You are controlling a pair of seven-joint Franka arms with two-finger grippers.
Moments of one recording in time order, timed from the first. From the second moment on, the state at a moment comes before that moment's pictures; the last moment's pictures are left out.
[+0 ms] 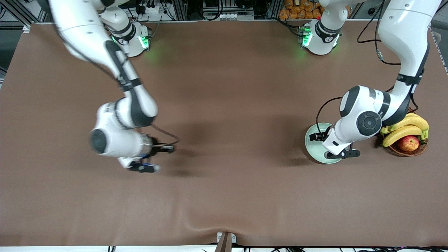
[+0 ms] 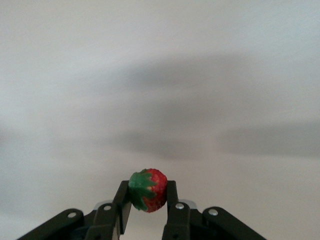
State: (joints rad) left arm 0.21 0.46 -0.45 -1.89 0.23 2.16 -0.44; right arm 0.42 0.66 -0.02 -1.54 0.52 2.16 0.24
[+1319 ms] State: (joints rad) left arm 0.12 0.63 -0.61 -1.90 0.20 2.35 -1.11; right arm 0.66 0.79 -0.06 -1.51 0.93 2.46 0.30
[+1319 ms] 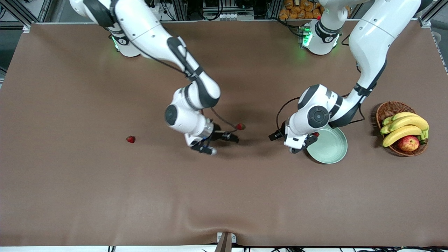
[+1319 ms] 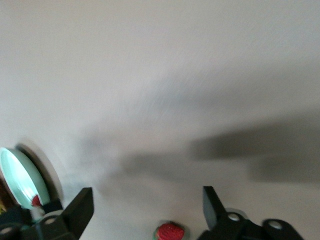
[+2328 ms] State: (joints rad) left arm -0.17 0.73 -0.57 -1.83 0.20 2.50 -1.70; right arm 0.20 0.63 -0.06 -1.56 0.12 1.95 0.24
